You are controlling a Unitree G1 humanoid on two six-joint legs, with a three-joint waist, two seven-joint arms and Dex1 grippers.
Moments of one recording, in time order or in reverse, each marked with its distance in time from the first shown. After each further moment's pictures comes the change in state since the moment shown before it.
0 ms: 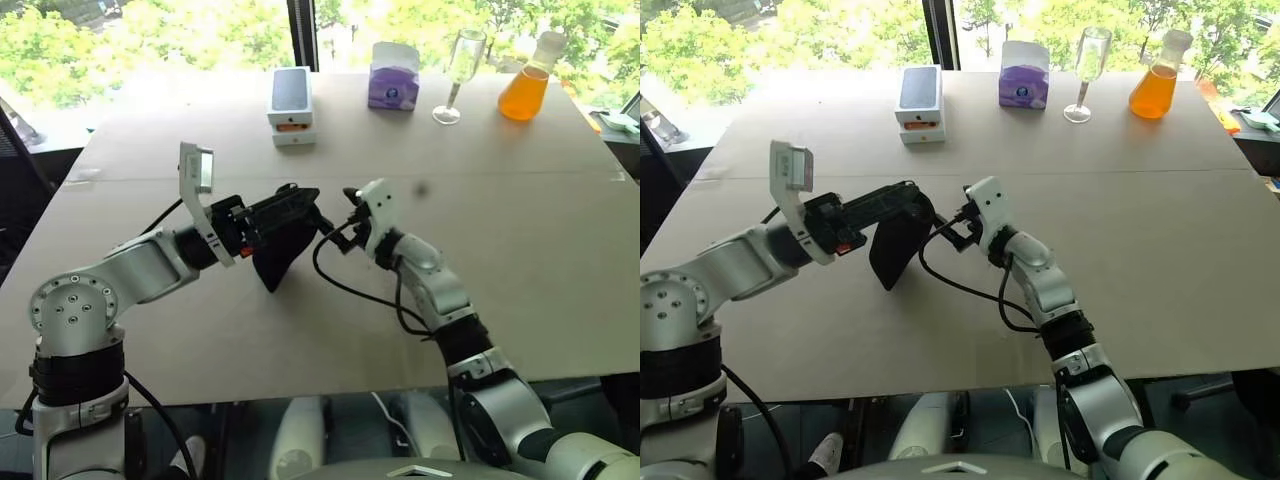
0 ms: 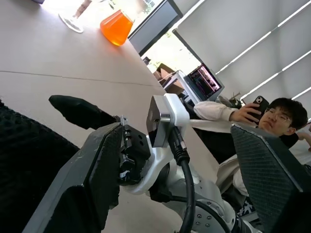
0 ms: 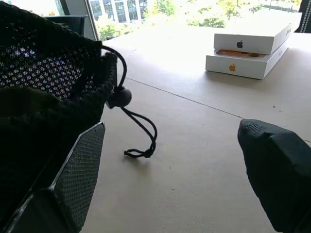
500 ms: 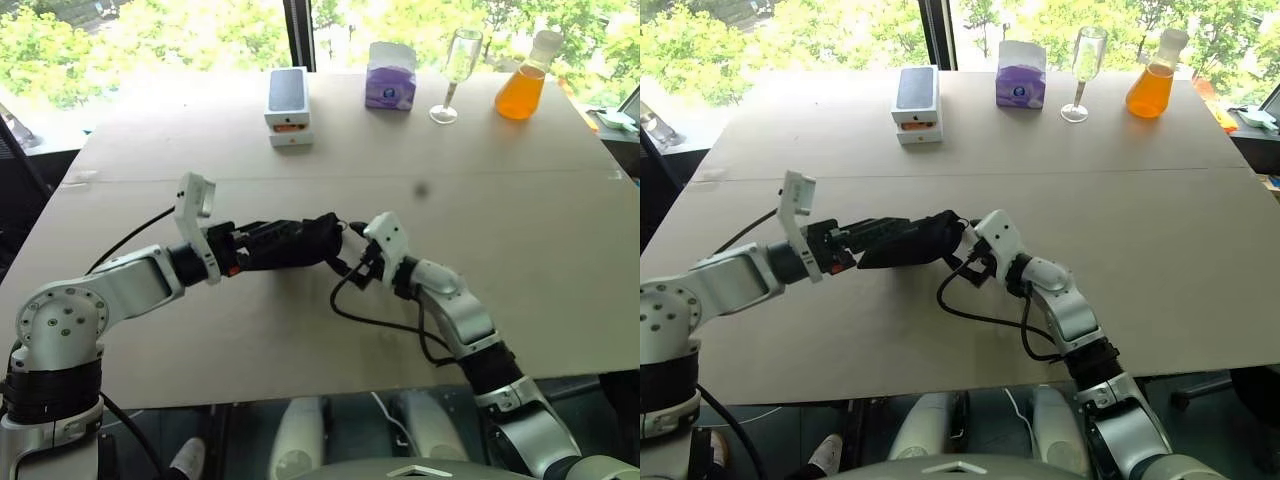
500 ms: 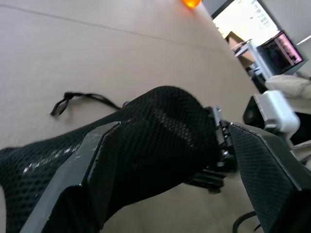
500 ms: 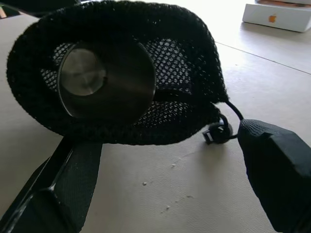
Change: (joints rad) left arm 0.098 0.080 -0.051 -0.046 0.173 0.048 0.047; right arm 0.151 -0.129 0.109 -0.203 -0.020 0.128 0.115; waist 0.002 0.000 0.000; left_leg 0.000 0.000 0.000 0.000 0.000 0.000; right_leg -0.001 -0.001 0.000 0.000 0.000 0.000
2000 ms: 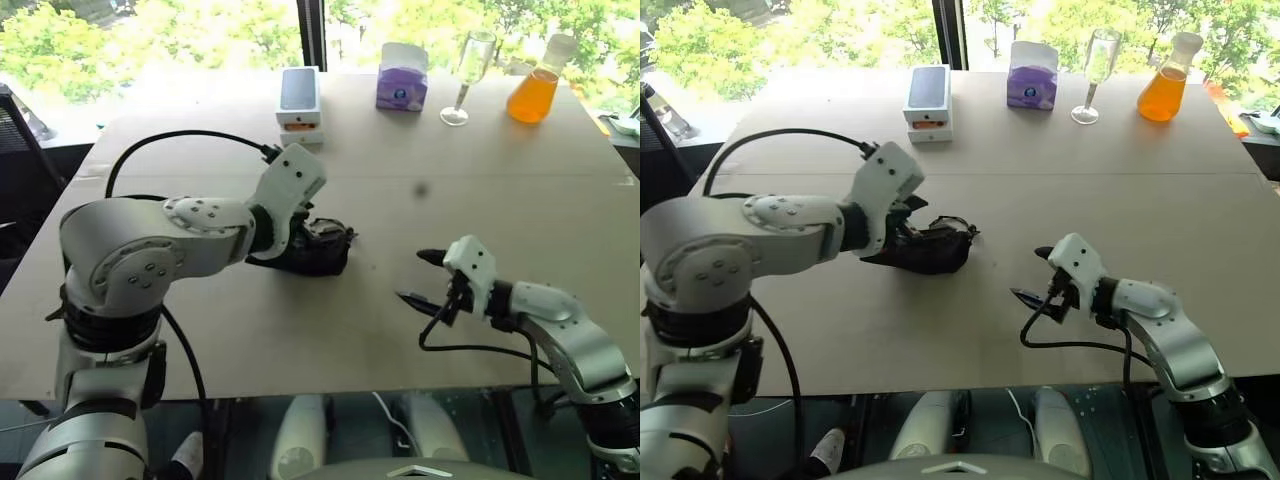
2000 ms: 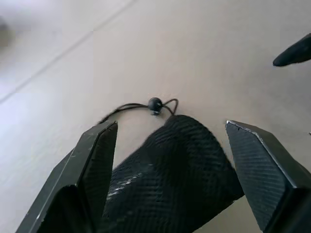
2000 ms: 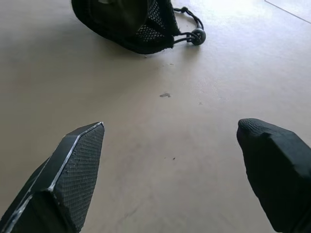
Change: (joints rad) left arm -0.559 -0.134 -0.345 -0.173 0.449 0.523 0.111; right arm 0.320 -0.515 -0.214 -0.574 0.211 0.303 0.175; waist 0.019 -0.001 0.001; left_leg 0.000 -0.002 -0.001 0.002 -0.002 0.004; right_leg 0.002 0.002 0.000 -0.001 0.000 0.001
